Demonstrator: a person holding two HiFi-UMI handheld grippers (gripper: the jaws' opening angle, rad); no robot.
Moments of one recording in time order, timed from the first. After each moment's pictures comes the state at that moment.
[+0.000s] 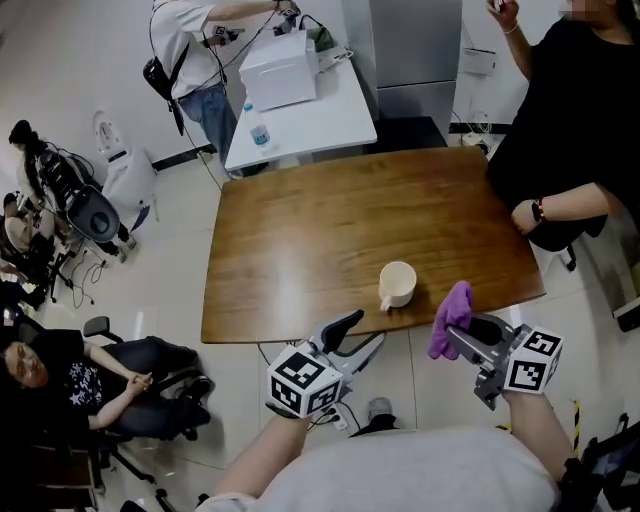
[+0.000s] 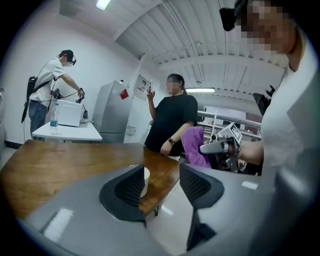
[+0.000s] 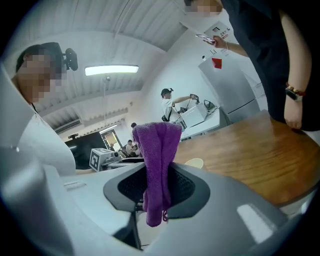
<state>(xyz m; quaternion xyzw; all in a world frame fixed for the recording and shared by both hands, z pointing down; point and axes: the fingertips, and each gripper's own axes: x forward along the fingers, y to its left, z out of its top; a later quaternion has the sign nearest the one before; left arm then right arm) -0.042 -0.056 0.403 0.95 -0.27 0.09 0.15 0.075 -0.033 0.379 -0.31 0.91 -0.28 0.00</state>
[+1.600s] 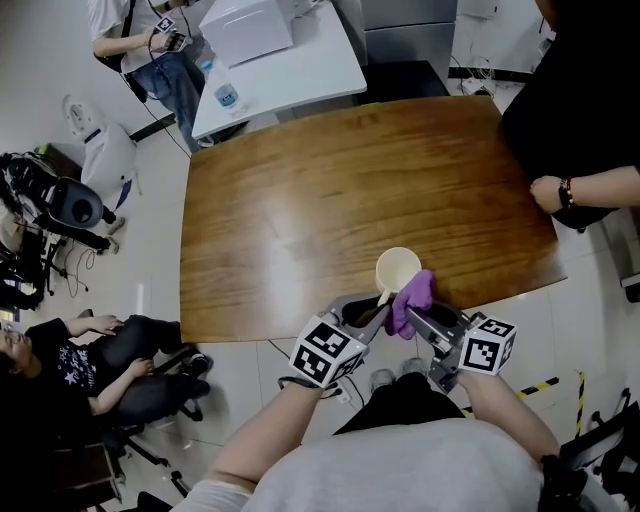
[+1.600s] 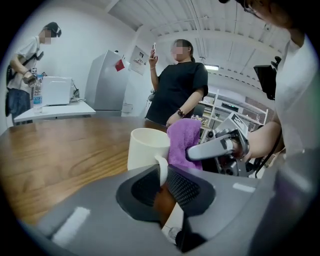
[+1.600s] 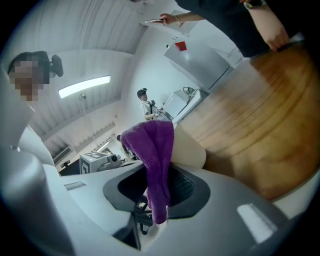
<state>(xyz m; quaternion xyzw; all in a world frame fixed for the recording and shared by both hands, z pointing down) -0.001 -0.133 0.534 0.93 -0.23 0.22 0.18 0.036 -0.122 0.527 -0.32 0.85 -0.42 0.07</state>
